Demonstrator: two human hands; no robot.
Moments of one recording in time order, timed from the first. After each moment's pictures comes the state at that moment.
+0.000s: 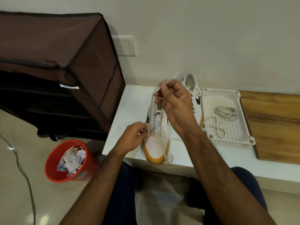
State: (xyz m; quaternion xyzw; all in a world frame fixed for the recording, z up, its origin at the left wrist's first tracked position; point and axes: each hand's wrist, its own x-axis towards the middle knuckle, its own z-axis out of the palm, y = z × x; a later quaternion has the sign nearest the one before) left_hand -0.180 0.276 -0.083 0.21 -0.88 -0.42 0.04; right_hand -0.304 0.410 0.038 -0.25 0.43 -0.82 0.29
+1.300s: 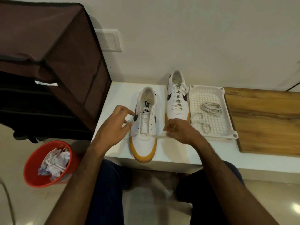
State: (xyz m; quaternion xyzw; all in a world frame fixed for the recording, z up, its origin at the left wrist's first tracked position) left_hand -0.177 0.267 -0.038 0.17 -0.93 -0.32 0.10; right_hand -0.351 0.487 -0.061 -0.35 0.86 -0.24 0.28
